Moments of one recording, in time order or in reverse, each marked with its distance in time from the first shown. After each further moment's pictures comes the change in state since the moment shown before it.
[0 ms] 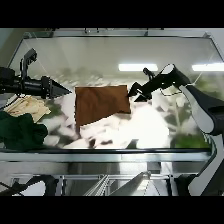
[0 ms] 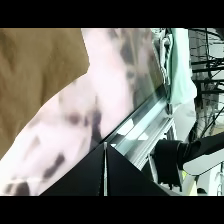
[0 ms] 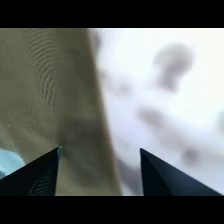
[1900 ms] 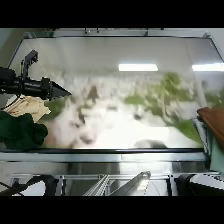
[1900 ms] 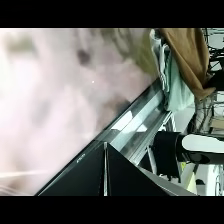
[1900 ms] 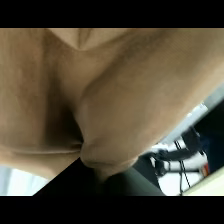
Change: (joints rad) left arm -0.001 0.000 0.000 0.010 0.029 0.002; right arm -1.190 0.629 -0.421 -0.940 0.560 0.315
